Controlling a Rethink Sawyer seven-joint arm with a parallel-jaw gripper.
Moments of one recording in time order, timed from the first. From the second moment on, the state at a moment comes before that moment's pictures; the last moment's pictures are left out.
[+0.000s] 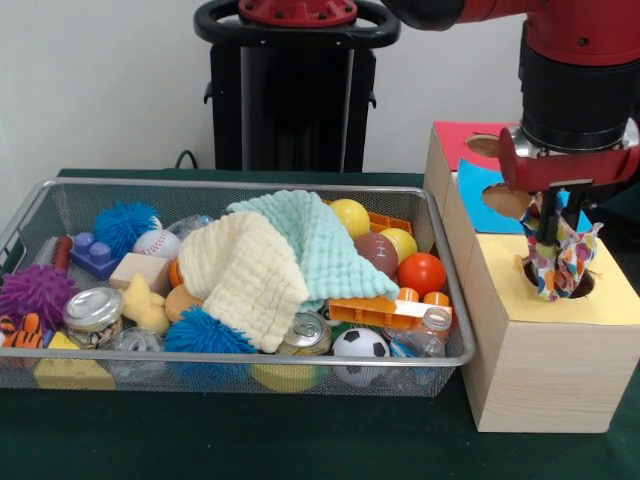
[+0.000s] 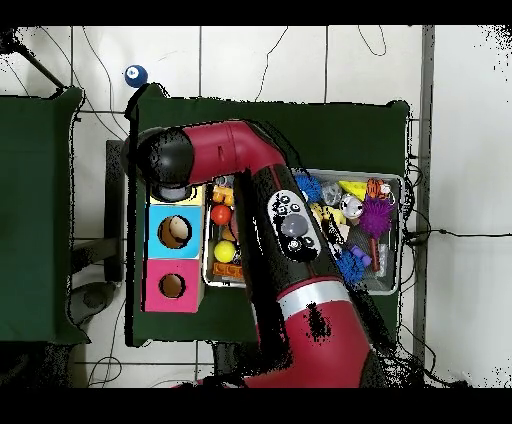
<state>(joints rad) -0.23 -0.56 0.44 1.30 -0.28 0.98 1.94</state>
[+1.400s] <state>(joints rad) -0.02 -0.54 0.16 1.28 -0.35 0.71 1.95</state>
